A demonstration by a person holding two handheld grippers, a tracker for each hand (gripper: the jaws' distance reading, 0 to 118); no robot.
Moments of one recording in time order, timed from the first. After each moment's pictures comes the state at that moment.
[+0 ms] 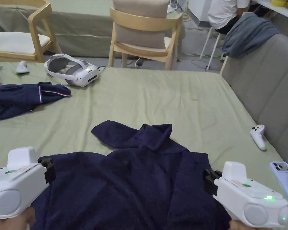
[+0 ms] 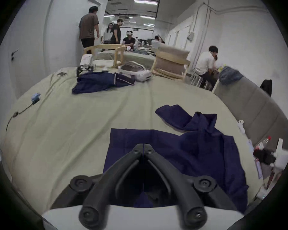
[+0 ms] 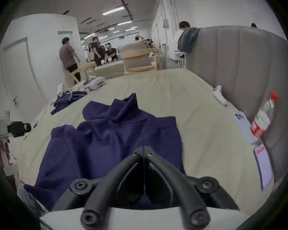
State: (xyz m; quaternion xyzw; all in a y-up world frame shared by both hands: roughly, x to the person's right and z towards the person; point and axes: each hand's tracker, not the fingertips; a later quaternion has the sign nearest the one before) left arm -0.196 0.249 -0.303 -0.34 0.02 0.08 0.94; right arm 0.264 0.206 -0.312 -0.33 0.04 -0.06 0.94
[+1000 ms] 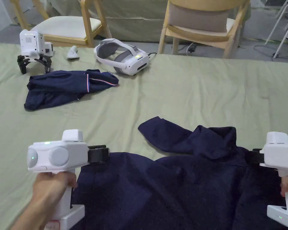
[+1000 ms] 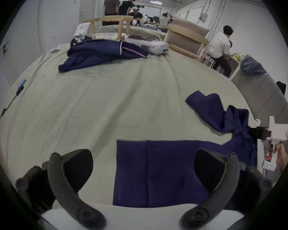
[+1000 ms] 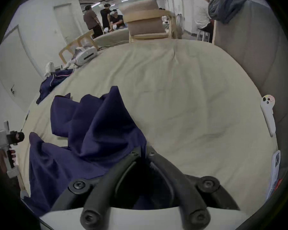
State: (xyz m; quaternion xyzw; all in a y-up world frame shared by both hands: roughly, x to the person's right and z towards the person) left arm -0.276 0.170 -0.443 -0.46 0.03 0.12 0.88; right arm 0.260 0.162 -0.515 -0.46 0.10 -0.03 0.88
